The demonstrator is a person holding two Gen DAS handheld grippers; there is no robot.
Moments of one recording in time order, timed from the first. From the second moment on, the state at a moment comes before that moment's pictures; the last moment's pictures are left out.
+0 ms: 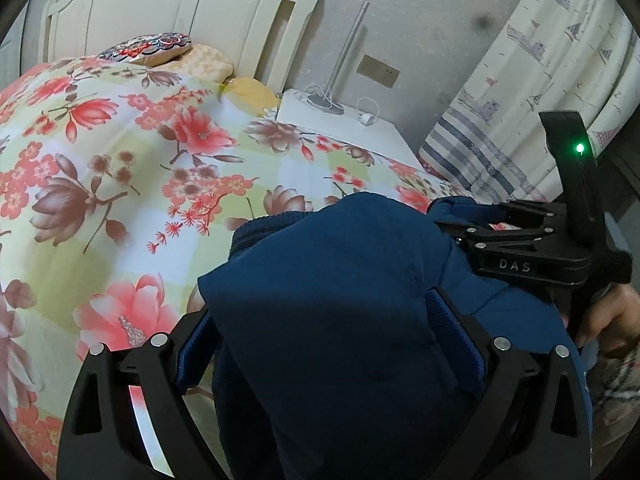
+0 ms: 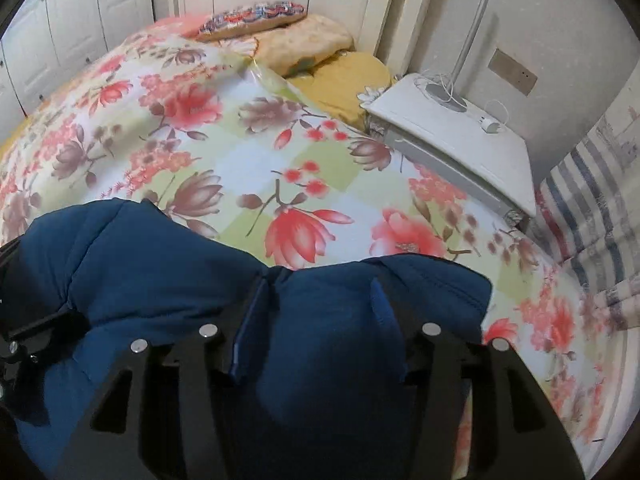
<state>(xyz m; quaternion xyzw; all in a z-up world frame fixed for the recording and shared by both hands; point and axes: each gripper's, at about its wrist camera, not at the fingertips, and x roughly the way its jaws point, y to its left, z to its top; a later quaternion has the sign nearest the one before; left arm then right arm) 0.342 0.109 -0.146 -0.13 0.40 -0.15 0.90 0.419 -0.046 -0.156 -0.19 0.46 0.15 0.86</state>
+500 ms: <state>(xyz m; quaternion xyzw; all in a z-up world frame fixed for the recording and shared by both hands) 0.340 0.105 -0.145 -0.11 0.40 -0.13 0.90 0.439 -0.014 -0.160 -0.13 0.51 0.25 0.81</state>
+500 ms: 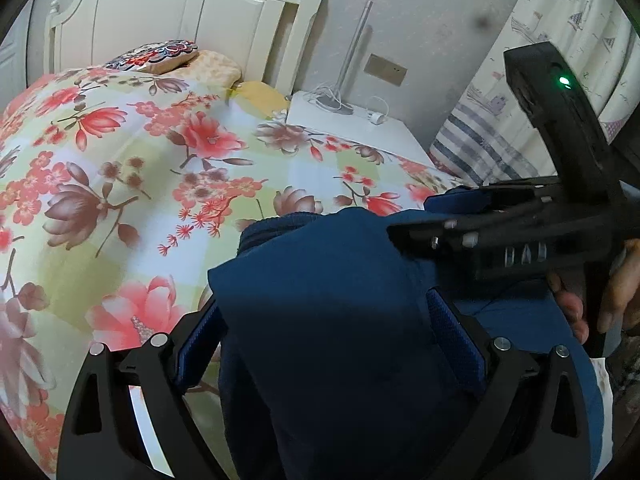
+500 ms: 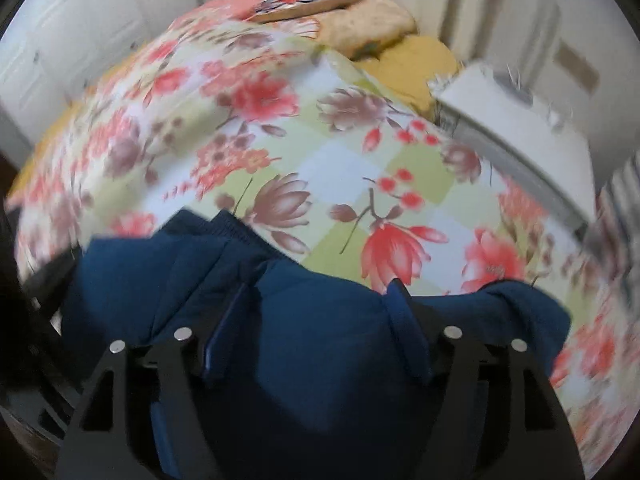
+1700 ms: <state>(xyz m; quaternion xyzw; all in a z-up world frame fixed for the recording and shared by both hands) 0.255 0.144 -0.177 -0.29 0.51 -0.31 0.75 0.236 -0.185 -0.222 0.25 0.46 0.38 0.76</state>
